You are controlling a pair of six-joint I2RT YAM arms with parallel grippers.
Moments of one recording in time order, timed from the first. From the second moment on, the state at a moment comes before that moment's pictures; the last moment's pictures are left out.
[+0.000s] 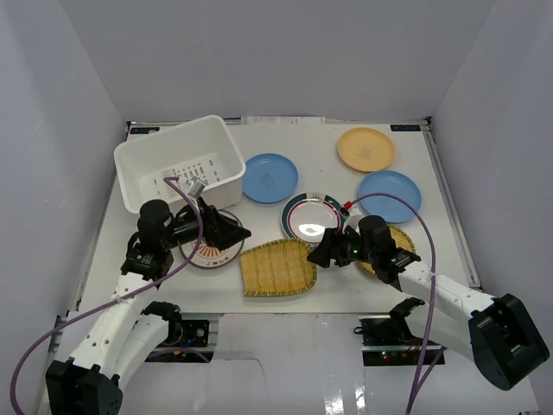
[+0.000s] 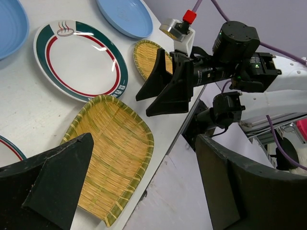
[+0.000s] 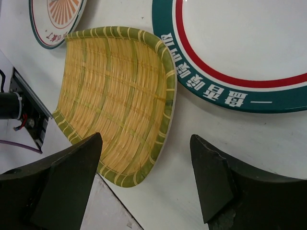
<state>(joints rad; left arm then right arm) -0.25 0.74 0.55 0.01 0.84 -0.53 0.57 0.98 0.34 0.07 -0.41 0.50</state>
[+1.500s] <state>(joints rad) -0.28 0.43 1.02 -0.12 0.43 -0.58 0.80 2.06 2.01 0.05 -0.24 0.52</state>
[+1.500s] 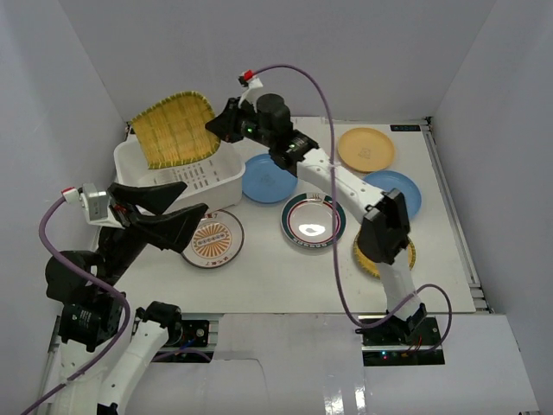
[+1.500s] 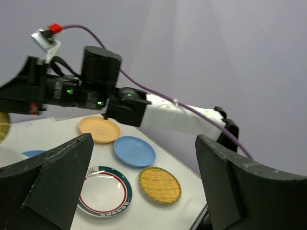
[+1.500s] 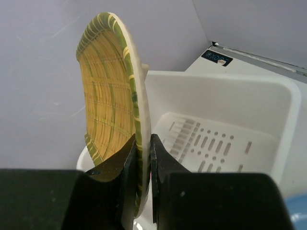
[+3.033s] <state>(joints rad) -1.18 1.88 1.13 0.06 -0.10 -0.91 0.47 0.45 0.79 -0.28 0.10 0.36</state>
